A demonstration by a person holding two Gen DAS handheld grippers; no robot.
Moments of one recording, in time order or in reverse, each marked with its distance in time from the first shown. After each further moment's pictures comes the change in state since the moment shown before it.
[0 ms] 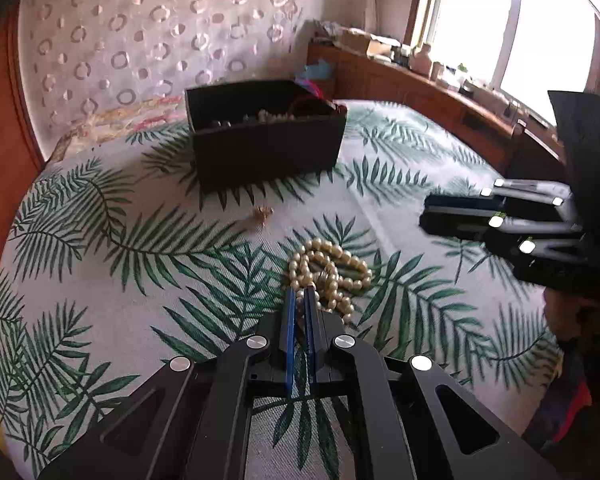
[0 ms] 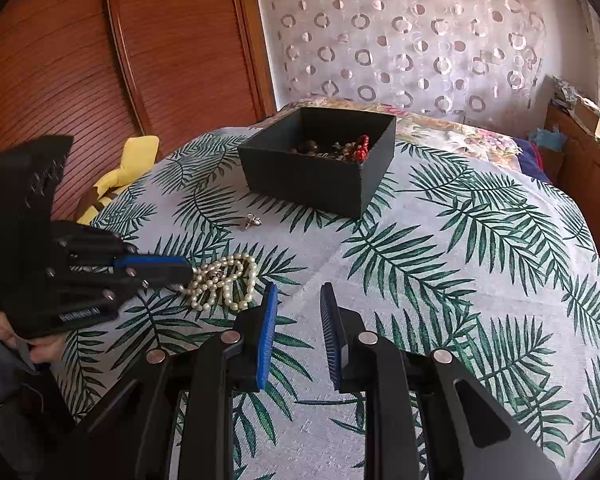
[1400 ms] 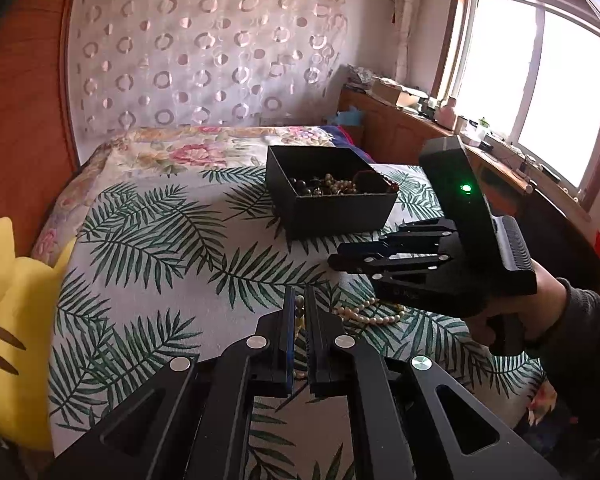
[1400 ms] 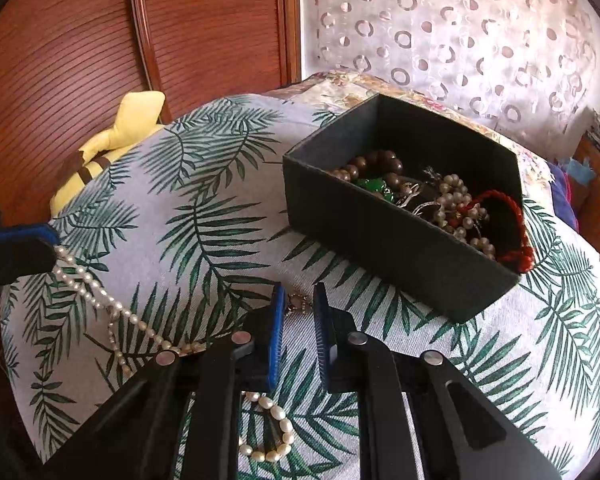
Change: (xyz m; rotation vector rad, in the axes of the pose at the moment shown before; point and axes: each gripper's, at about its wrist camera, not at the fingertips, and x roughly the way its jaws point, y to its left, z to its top) left arm -0.071 0.047 -0.001 -0.099 -0.146 0.056; right arm 0.098 0.052 0.066 -0.145 0.126 0.004
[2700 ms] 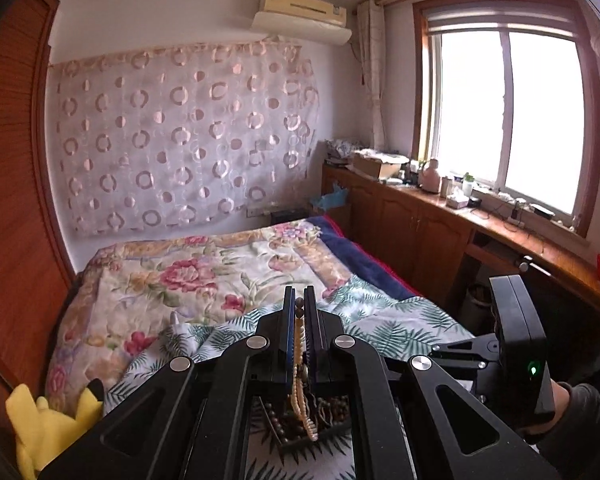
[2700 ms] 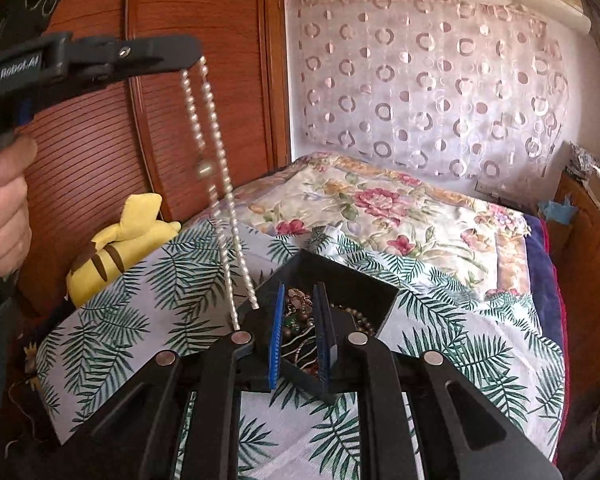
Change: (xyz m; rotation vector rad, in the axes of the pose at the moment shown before) left arm -0.008 -0.040 0.212 0.140 -0.245 0.000; right arm -0.111 -0.065 0.058 0.023 -0.255 -0.009
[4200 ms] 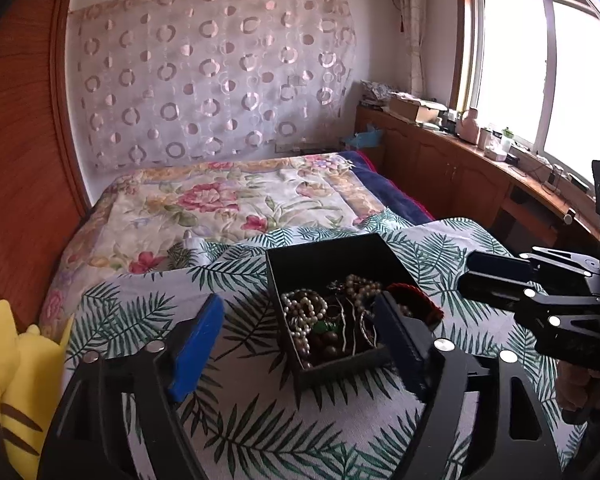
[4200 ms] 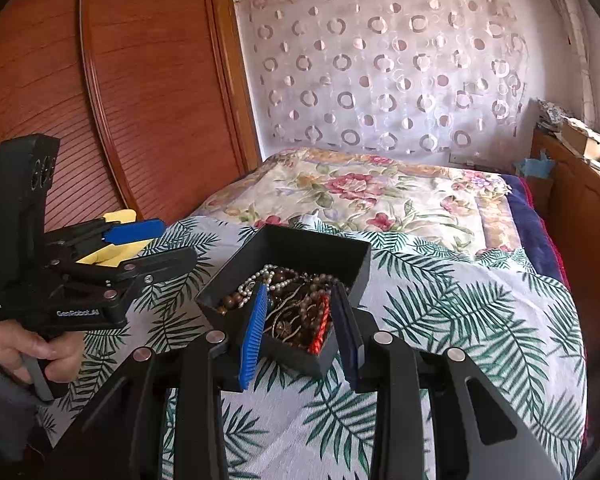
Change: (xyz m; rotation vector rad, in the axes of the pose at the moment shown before) left arm 0.059 0.009 -0.118 -0.070 0.181 0.108; right arm -0.004 -0.021 -0.043 0.166 -0.030 -0.068
